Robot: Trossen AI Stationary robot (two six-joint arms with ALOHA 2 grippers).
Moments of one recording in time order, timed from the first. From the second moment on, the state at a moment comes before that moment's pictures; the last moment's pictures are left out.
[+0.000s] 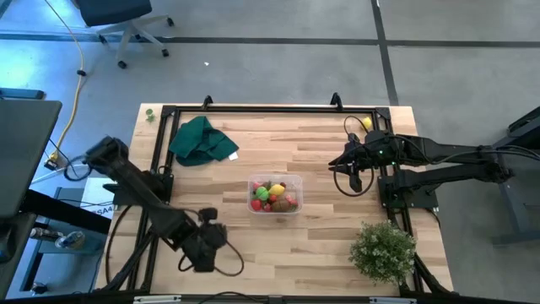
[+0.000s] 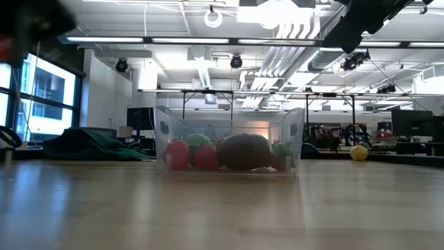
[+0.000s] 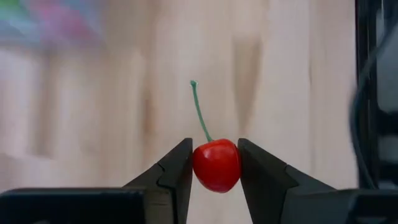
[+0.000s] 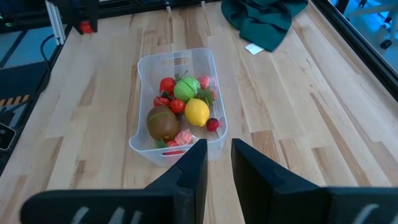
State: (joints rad) left arm -0.63 1.55 1.09 -0.77 -0.28 -0.74; right arm -0.10 0.79 0.76 -0.54 -0.07 0.07
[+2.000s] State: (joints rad) left arm 0.09 1.96 1.43 -0.66 0.16 0.38; right arm -0.10 0.79 0.76 -0.54 -0.07 0.07
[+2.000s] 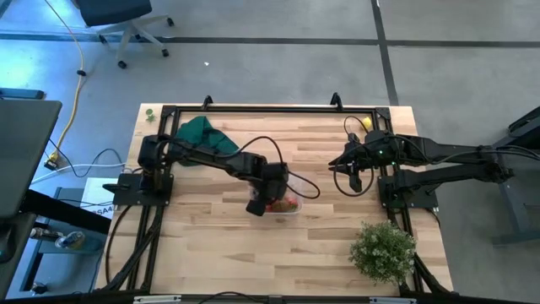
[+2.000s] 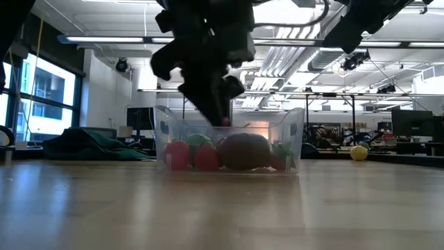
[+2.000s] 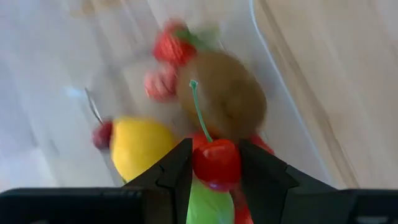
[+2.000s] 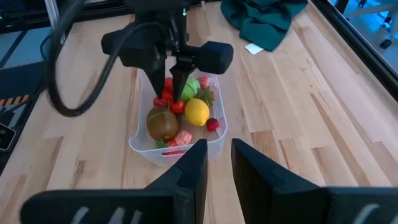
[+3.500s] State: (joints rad) left arm 0.27 1.82 1.94 -1.17 0.15 0.49; right arm -0.10 0.79 0.76 -0.54 -0.07 0.07
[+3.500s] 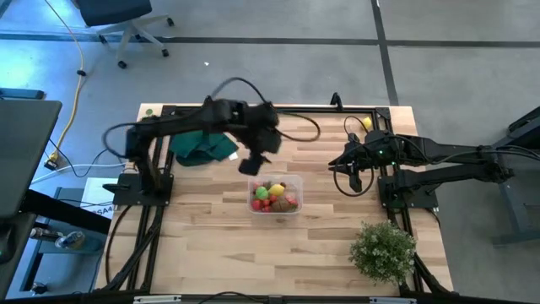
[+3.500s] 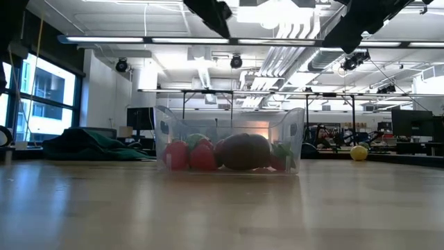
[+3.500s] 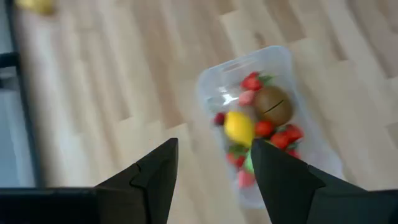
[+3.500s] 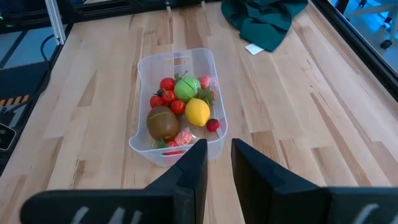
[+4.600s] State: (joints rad) left arm 0.24 0.90 0.88 -0.59 -0.02 0.21; right arm -0.10 0.79 0.76 -0.54 -0.07 0.07
